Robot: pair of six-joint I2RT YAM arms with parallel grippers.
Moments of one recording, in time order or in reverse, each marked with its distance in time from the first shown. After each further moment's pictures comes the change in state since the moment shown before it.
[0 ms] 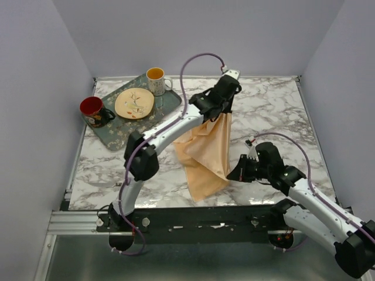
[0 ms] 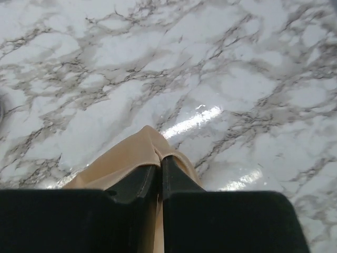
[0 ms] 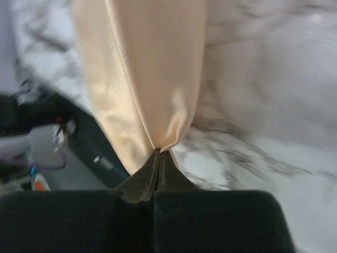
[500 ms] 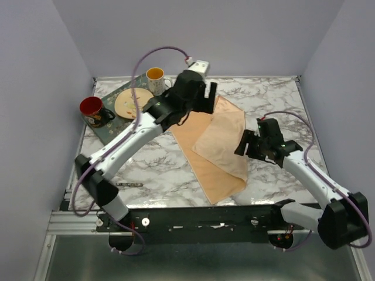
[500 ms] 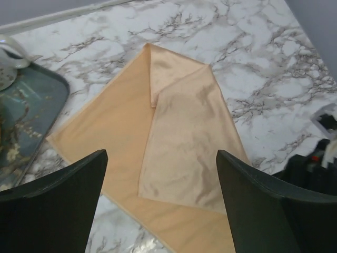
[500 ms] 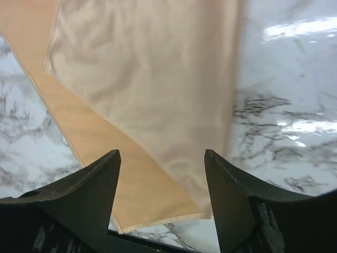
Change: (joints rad) left arm 0.049 -0.280 -0.210 -0.051 0.040 0.027; right arm -0.259 0.309 0.257 -0.159 0.375 -0.095
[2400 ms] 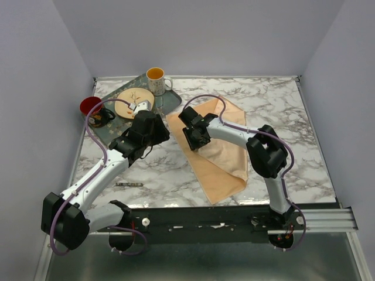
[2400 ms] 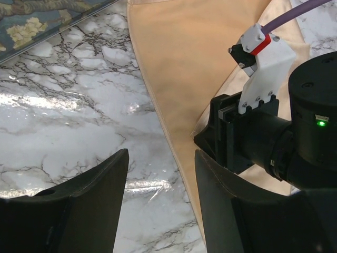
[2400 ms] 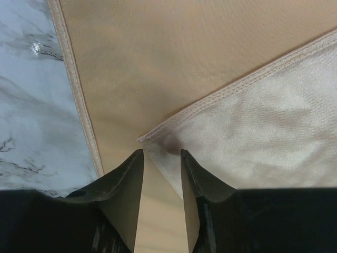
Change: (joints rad) left arm 0.287 -0.615 -0.950 0.220 0.060 -0.388; right arm 0.515 1.028 0.863 -0.137 0.209 -0.204
